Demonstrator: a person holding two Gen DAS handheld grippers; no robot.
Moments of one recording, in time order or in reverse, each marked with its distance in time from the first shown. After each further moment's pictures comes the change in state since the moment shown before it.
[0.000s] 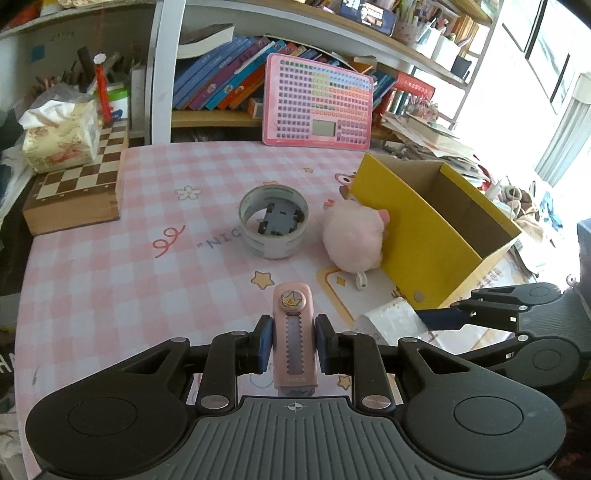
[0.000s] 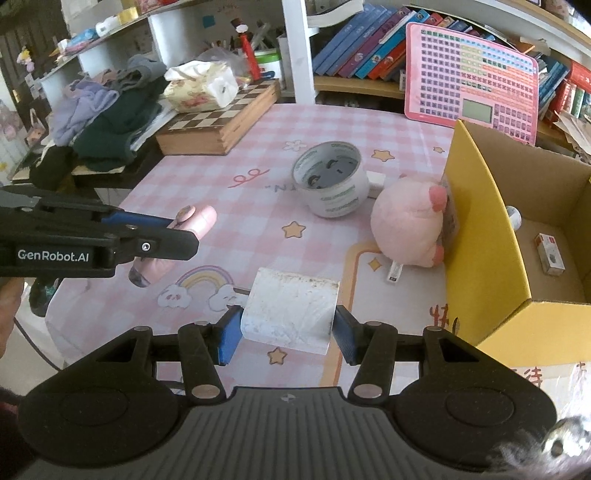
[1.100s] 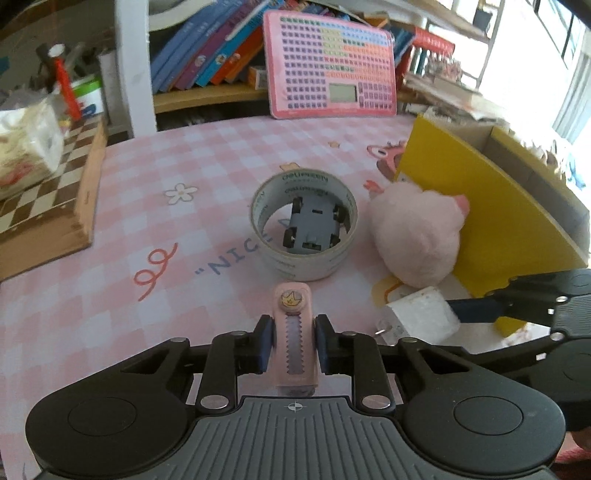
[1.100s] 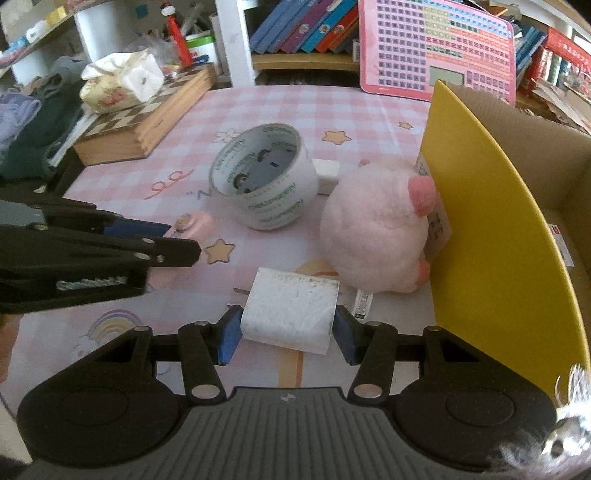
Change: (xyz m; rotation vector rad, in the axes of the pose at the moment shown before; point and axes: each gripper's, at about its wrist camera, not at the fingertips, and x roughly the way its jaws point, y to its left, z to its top) left arm 0.101 0.018 0.034 0.095 0.085 0.068; right arm 0.080 -0.041 0.028 0.101 0.040 -0.113
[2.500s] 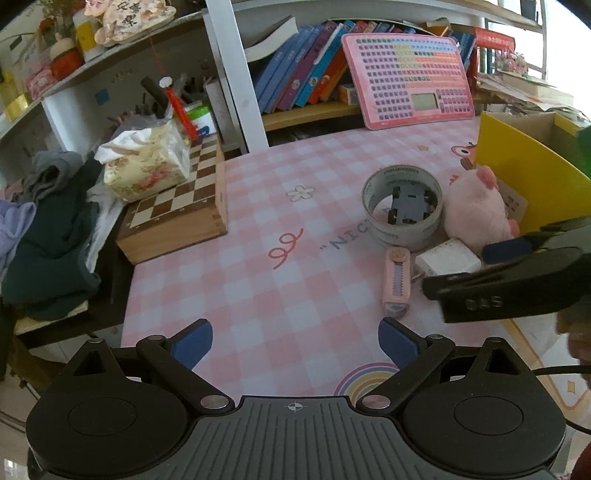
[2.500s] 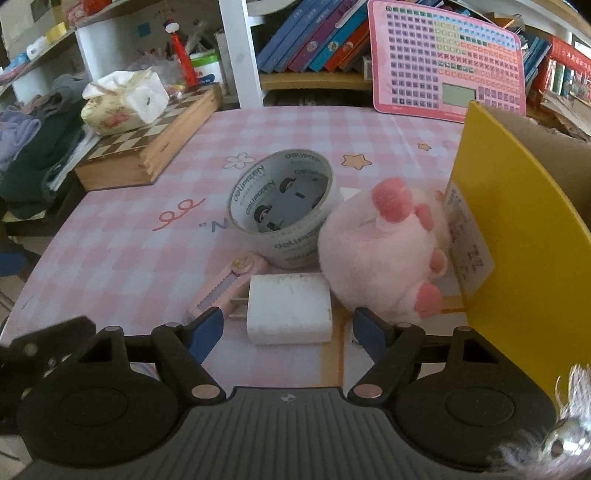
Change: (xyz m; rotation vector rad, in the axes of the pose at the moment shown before) left arm -0.054 -0.002 -0.034 0.038 -0.048 0.371; right arm 0.031 0.019 0.015 0.024 -0.079 -0.001
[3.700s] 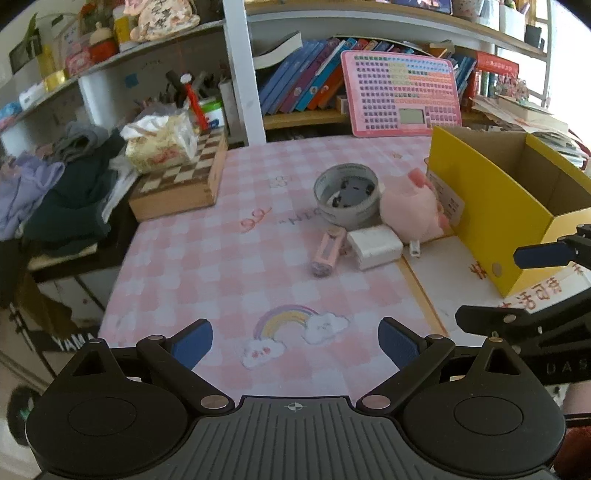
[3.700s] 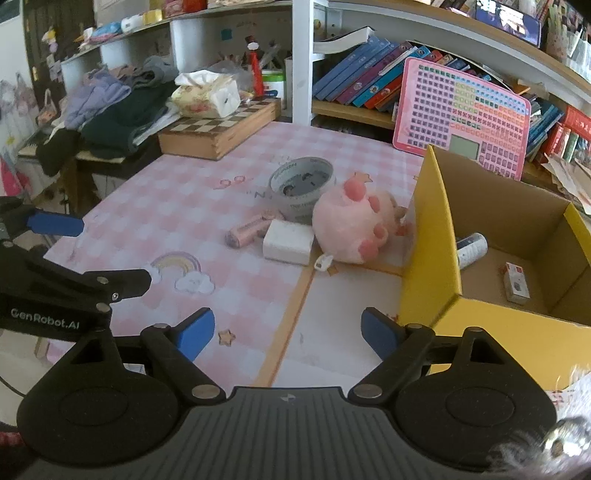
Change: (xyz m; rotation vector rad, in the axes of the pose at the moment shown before) left arm -0.077 -0.058 -0.031 -0.120 -0.013 0.026; right arm -0.130 -0.028 -0.059 -0.235 -0.056 0.091
